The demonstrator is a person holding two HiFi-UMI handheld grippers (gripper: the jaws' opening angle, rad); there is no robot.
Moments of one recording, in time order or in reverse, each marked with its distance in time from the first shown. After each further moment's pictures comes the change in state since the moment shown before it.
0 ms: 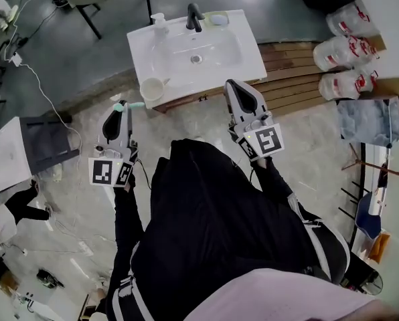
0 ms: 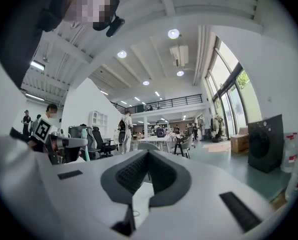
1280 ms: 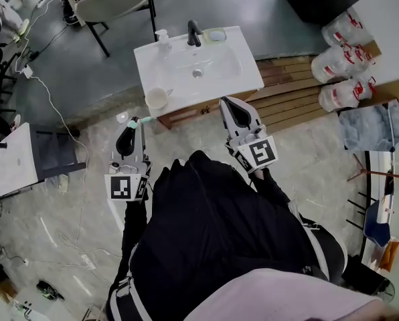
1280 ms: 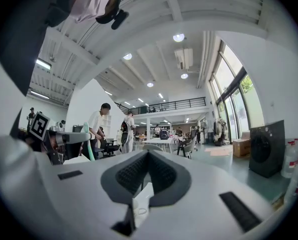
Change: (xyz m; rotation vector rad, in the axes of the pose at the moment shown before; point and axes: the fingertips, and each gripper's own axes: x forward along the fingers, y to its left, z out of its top) left arm -0.041 -0.057 0.035 0.123 -0.078 0.039; right arm -0.042 0.040 0.019 -0.034 -0.023 0.024
